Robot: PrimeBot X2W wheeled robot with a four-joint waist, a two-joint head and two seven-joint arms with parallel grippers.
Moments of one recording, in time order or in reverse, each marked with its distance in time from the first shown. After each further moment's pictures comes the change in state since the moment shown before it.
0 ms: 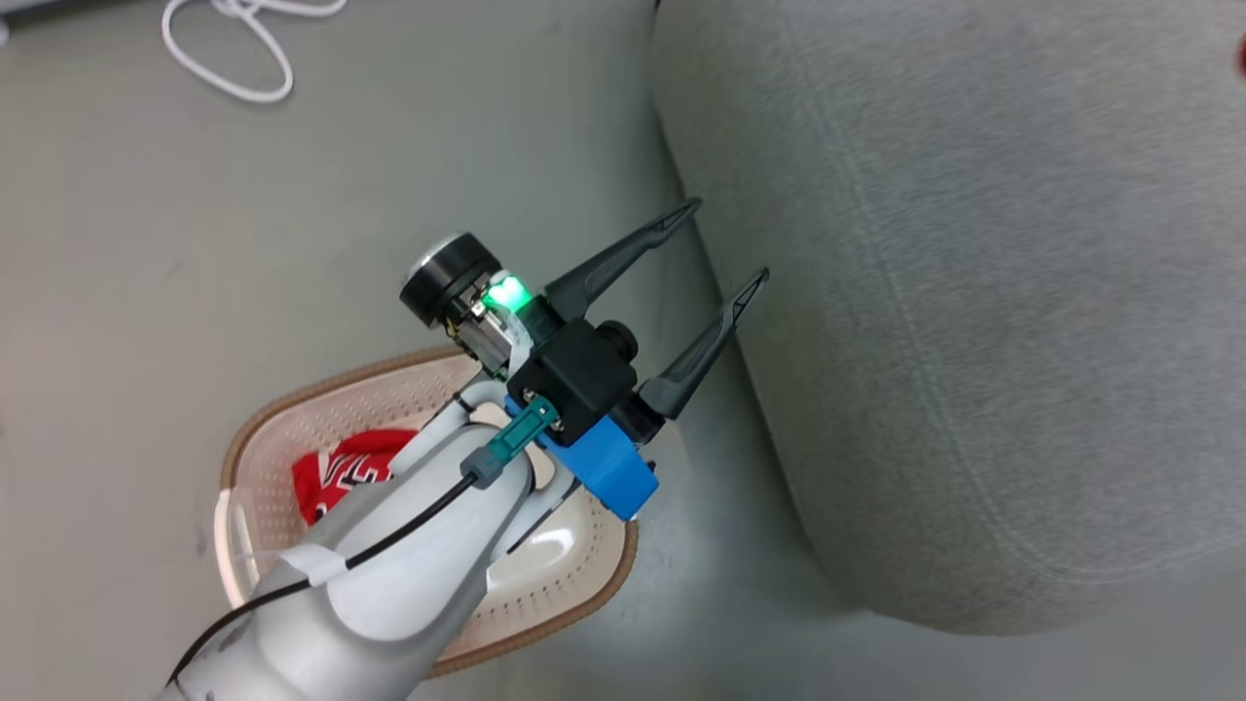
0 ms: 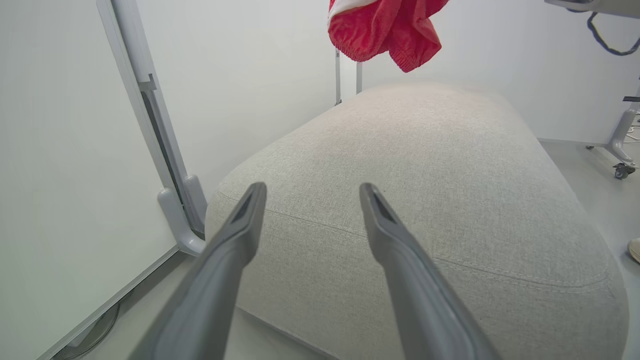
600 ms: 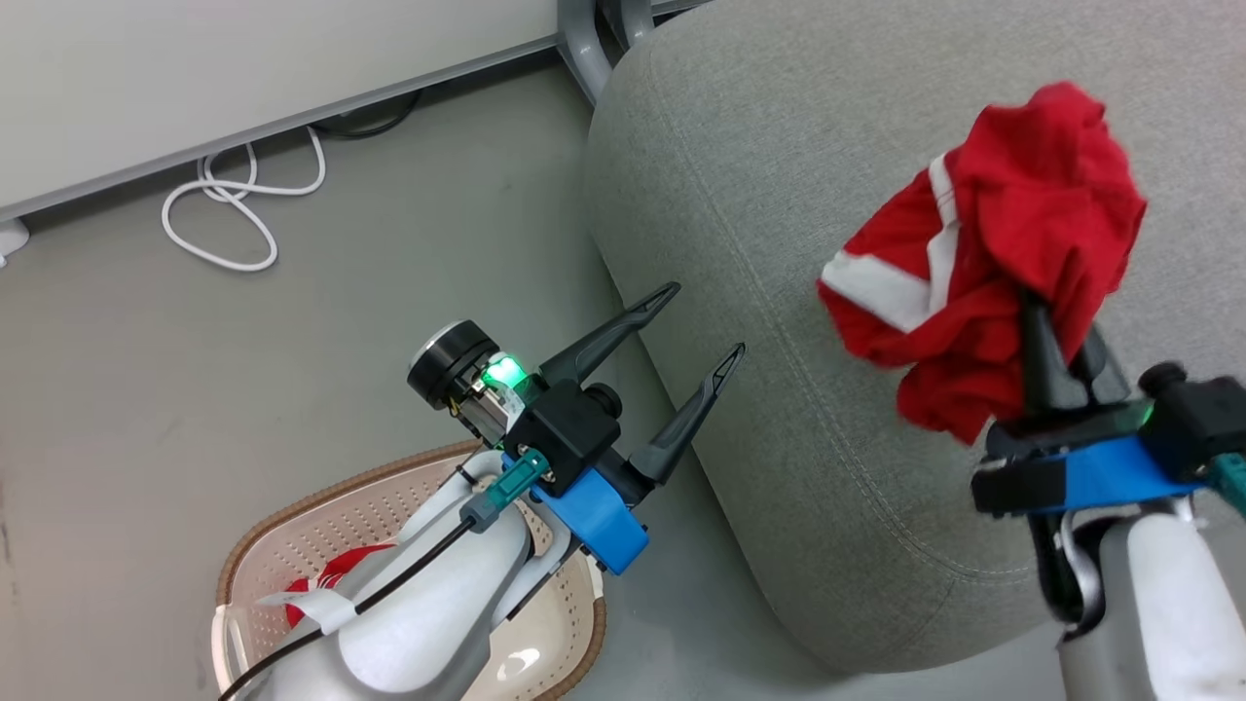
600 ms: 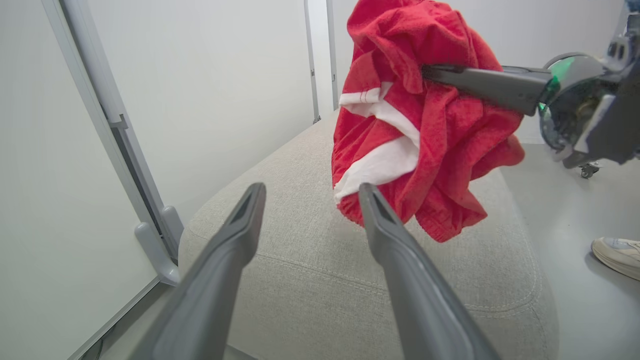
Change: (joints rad) left arm 0.114 -0.018 0.011 0.044 -0.031 -0.005 -0.007; right arm 0.439 0.212 0.235 -0.030 -0.013 0.000 0.000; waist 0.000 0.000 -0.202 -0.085
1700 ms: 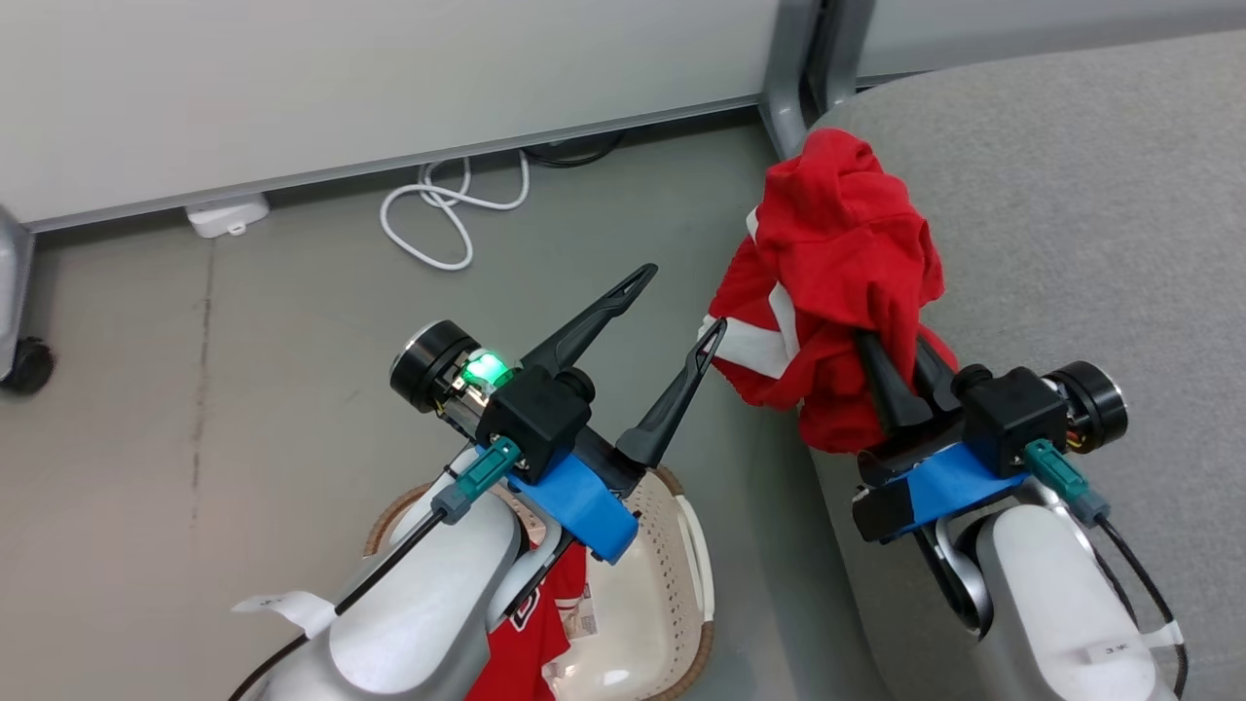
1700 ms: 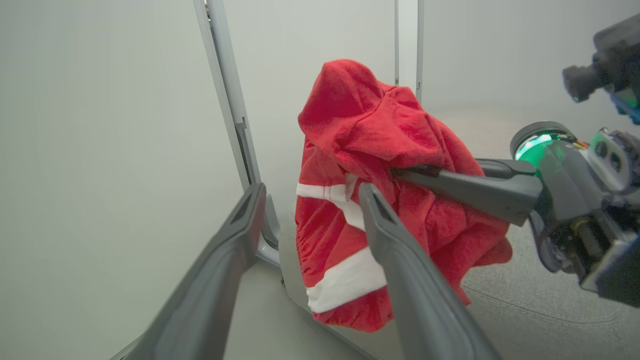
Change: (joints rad) left arm 0.035 -0.027 0.088 -0.017 -0.016 -0.005 0.000; right arm -0.085 -0.012 0.234 0.162 -0.068 0.000 0.000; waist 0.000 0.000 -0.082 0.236
